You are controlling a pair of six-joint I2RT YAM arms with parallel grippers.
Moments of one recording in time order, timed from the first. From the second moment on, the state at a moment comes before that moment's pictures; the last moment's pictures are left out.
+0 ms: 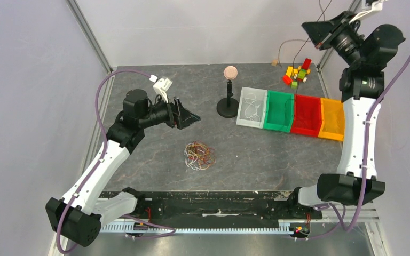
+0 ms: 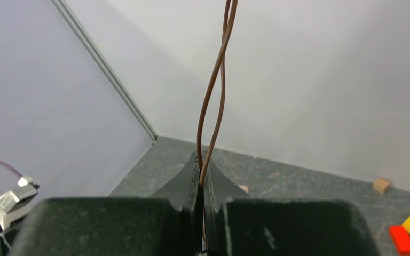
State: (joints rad) left arm -0.39 1.05 1.01 -0.25 0.60 -0.42; right arm -0.21 1.39 1.74 -0.11 -0.73 0.52
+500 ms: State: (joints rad) left arm -0.39 1.04 0.99 -0.25 0.60 -0.42; right arm -0.25 1.49 1.87 0.06 -0.74 0.60
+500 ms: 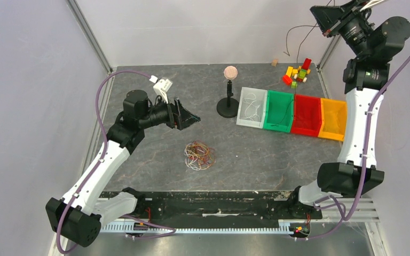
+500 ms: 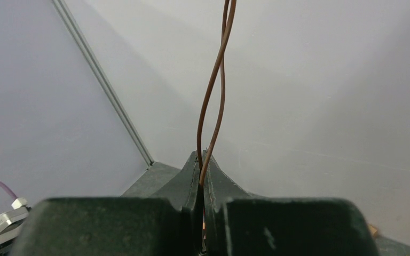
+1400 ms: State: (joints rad) left arm -0.39 1.04 0.98 -0.24 0.60 -0.42; right arm -0.29 1.49 1.47 0.15 -0.77 0.59
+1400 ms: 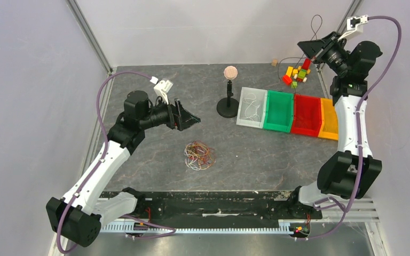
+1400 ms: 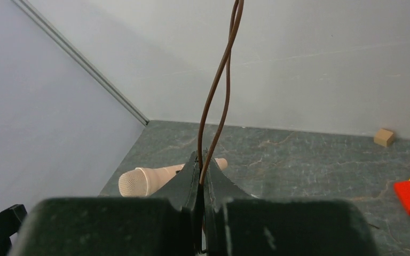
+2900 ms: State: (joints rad) left arm -0.39 1.04 0.95 -0.20 0.60 -0.42; right arm -0.17 1.44 1.21 0.39 -0.69 0.56
